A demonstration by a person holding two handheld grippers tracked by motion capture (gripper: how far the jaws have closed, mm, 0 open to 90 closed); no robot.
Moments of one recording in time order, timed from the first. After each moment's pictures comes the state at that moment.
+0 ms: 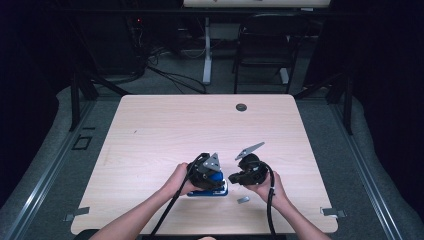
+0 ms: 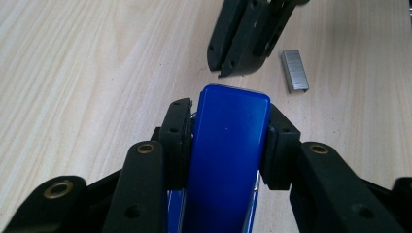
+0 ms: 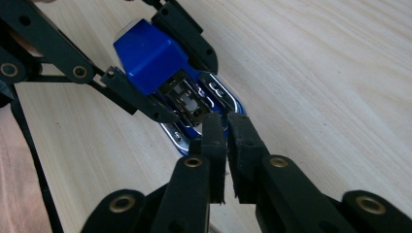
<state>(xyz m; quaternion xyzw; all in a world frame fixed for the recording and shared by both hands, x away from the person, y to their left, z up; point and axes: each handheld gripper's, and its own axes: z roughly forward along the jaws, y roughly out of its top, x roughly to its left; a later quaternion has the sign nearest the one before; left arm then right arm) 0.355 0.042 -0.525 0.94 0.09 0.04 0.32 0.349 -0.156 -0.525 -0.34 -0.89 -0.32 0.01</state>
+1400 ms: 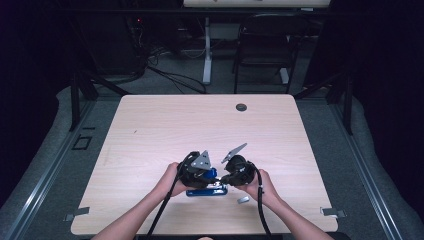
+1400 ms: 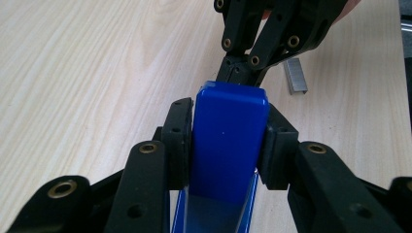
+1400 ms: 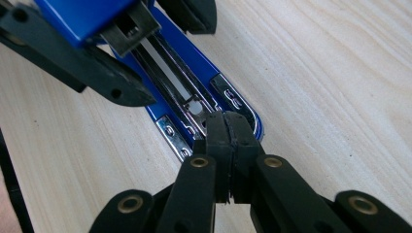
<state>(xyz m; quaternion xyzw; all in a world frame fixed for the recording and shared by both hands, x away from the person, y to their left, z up) 0.346 0.066 -0.510 0.93 0.10 0.07 0.35 0.354 -0.123 -0.534 -0.31 -0.91 -0.28 -0.01</state>
